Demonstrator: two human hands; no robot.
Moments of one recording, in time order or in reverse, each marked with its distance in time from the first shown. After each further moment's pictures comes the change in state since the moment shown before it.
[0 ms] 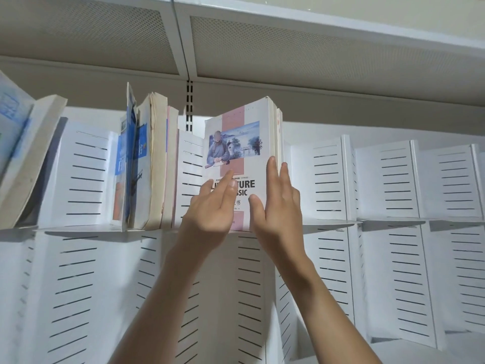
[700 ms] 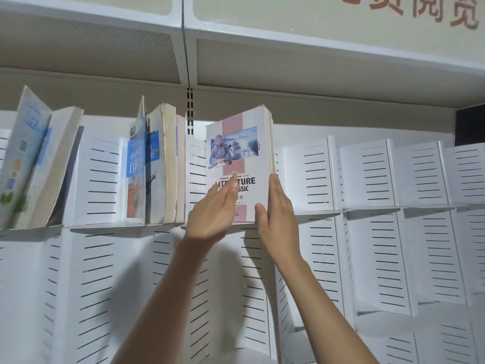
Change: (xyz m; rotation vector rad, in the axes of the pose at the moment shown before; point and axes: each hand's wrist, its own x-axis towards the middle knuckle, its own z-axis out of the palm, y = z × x) left_hand -0.014 0.014 -0.020 0.129 -0.134 -0.142; right_hand -0.032 -0.012 -0.008 0.002 -0.032 0.063
